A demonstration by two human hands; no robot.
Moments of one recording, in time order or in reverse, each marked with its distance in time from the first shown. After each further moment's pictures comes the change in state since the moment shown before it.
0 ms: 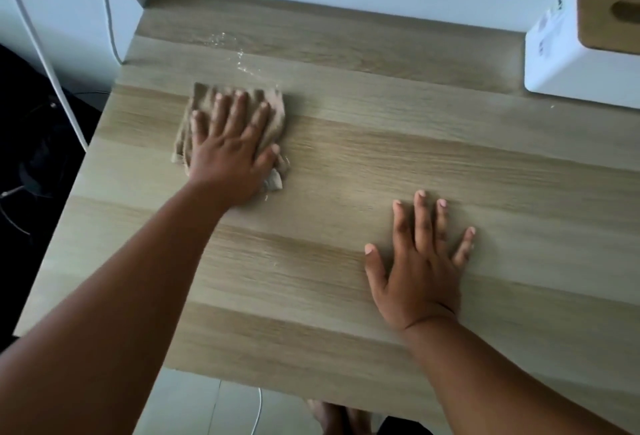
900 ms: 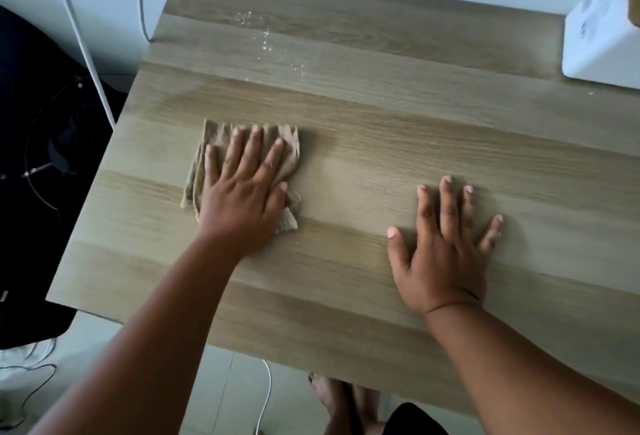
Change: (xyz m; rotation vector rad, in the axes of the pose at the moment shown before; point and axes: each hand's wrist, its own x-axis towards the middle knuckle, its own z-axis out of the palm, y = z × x) left_hand -0.096 0.000 0.023 -0.013 0.078 0.026; right_hand -0.001 -0.003 -0.007 0.033 -0.024 0.015
